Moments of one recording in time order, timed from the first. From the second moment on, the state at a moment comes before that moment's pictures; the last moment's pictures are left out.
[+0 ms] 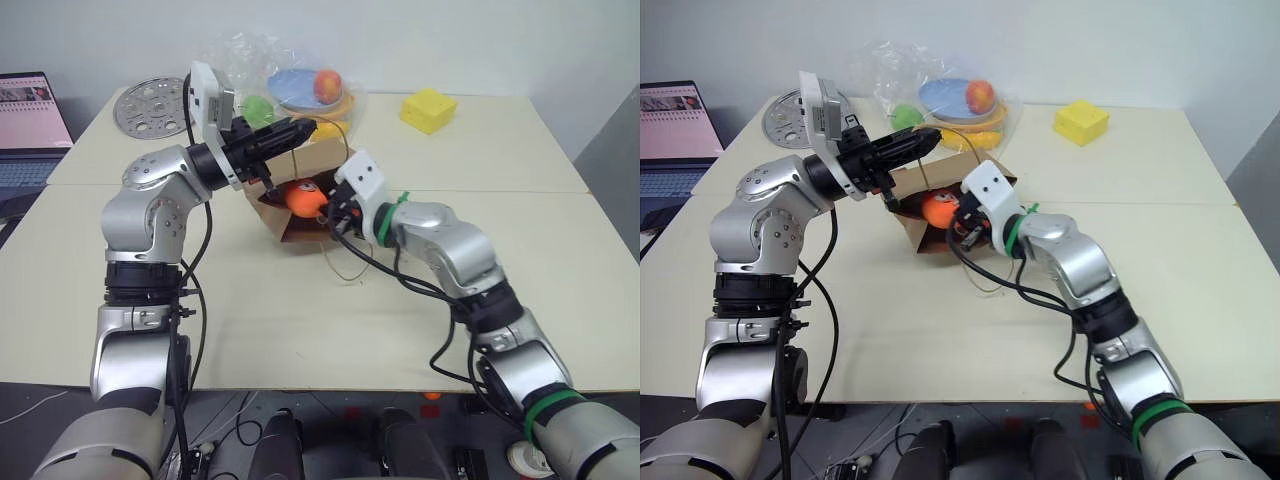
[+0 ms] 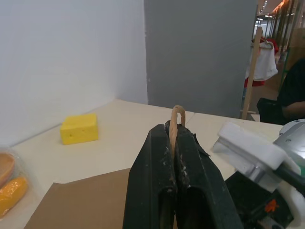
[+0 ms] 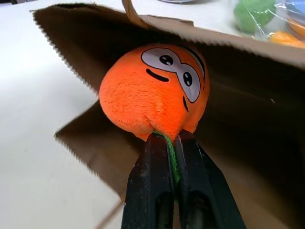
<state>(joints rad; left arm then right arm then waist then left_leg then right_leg) -0.91 0.51 0.12 0.22 -0.51 0.44 -1.01 -0.93 -0.16 0.30 0.18 0.19 0.71 0.50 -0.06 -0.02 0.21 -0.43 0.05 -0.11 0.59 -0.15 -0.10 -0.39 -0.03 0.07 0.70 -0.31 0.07</state>
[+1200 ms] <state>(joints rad) -0.92 0.51 0.13 0.25 -0.55 0.45 -1.01 -0.45 -0.31 0.05 -0.48 0.13 0.85 0.34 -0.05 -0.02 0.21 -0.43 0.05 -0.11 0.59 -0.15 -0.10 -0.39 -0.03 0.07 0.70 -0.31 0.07</state>
